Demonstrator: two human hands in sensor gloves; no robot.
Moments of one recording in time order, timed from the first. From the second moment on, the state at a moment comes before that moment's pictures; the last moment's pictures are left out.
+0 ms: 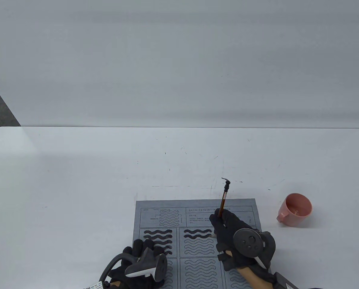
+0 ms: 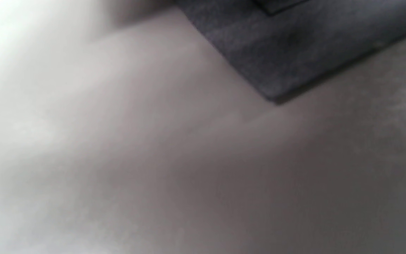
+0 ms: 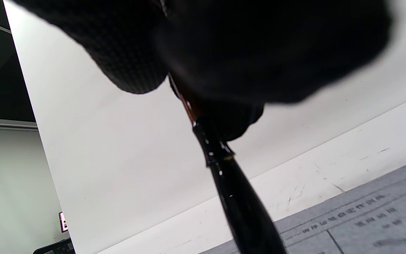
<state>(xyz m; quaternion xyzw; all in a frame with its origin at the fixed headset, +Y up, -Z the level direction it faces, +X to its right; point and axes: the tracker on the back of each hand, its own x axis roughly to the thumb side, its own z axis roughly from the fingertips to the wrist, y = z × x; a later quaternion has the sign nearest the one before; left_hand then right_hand) -0.136 -0.795 -0.237 -0.36 -0.16 -0.16 0.91 0.146 -0.712 -0.289 0.10 -0.23 0.92 0.29</state>
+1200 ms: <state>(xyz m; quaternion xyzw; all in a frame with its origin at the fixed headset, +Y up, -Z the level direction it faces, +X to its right) -0.136 -0.795 -0.237 -0.36 -0.16 -0.16 0.91 0.095 -0.712 -0.265 0.25 -0.19 0.87 0.38</state>
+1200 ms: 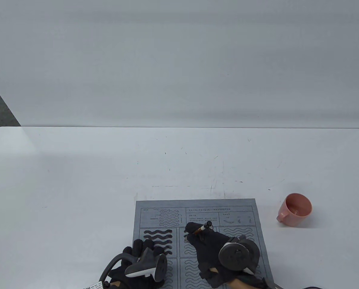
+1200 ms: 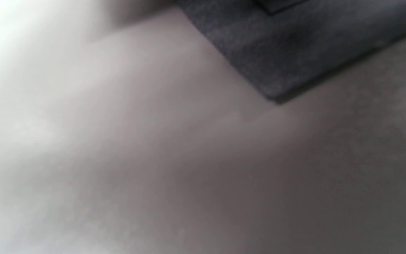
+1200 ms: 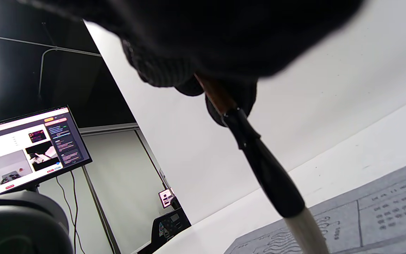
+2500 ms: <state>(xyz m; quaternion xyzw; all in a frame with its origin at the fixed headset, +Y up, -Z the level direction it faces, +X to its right) -0.136 -0.795 -0.237 -0.36 -0.16 -0.16 0.91 0.098 -0.717 -0.267 0.23 -0.20 0.89 0.34</state>
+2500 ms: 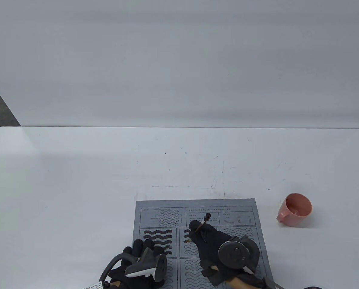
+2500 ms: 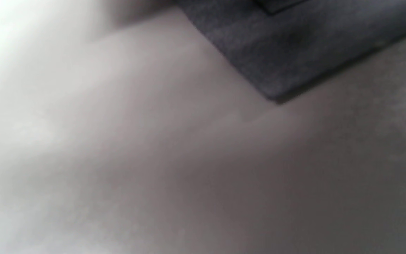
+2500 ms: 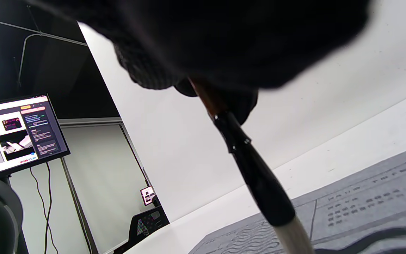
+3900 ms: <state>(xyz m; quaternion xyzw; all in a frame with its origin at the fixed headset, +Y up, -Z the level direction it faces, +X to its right) -0.136 -0.795 -0.237 -0.36 -0.16 -0.16 0.91 0.107 -0.716 -0.269 0.21 -0.20 0.90 0.33</state>
